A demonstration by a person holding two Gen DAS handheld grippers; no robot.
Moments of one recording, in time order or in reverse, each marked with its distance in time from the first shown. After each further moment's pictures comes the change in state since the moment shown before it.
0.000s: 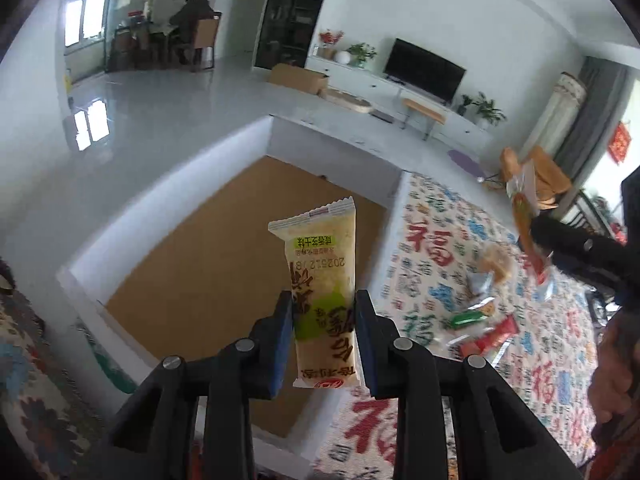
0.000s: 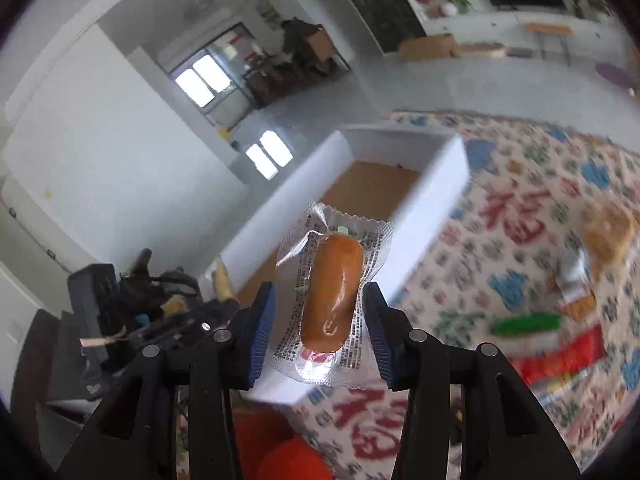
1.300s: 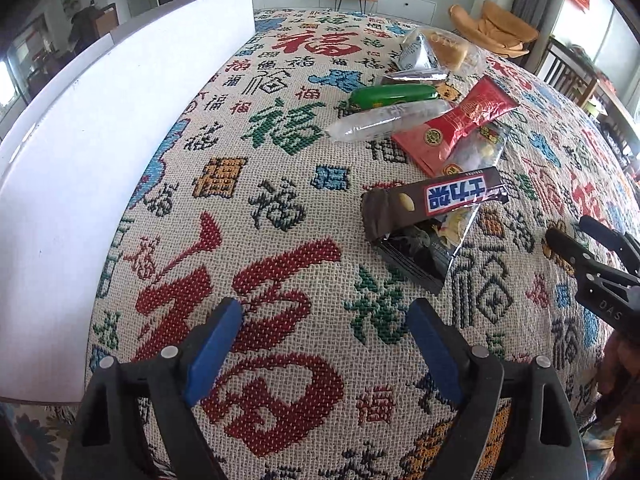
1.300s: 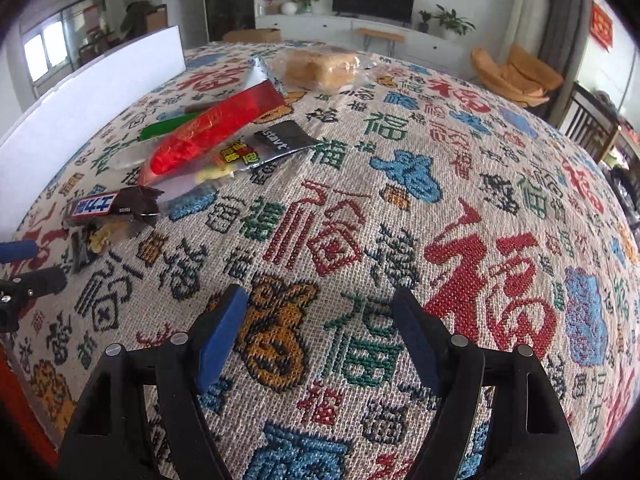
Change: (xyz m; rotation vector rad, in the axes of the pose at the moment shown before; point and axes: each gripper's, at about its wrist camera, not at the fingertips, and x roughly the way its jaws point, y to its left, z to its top) left arm 0.127 -0.171 -0.193 0.364 0.296 -0.046; right arm -0.058 -0.201 -0.208 0.040 -0.004 -0.808
